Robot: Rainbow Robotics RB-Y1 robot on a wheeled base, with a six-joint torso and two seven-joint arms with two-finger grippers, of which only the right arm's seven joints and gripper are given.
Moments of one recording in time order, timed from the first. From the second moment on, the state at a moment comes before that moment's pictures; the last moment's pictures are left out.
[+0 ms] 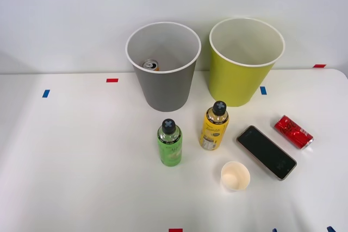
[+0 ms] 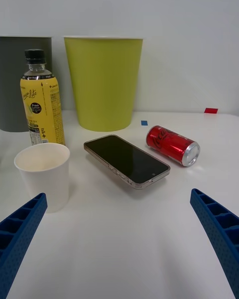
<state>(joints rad) 1.03 -0.37 0.37 -1.83 -0.24 -0.92 1.72</state>
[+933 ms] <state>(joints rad) 1.03 -0.37 0.37 -1.83 -0.24 -0.92 1.72</state>
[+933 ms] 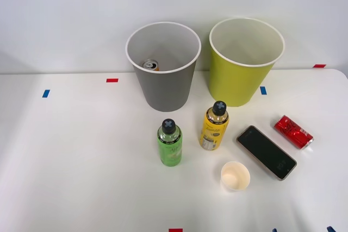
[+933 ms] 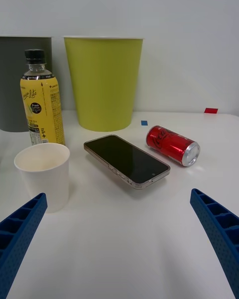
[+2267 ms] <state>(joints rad) 1.01 -0.36 0.35 -1.82 -0.24 -0.90 1.73</state>
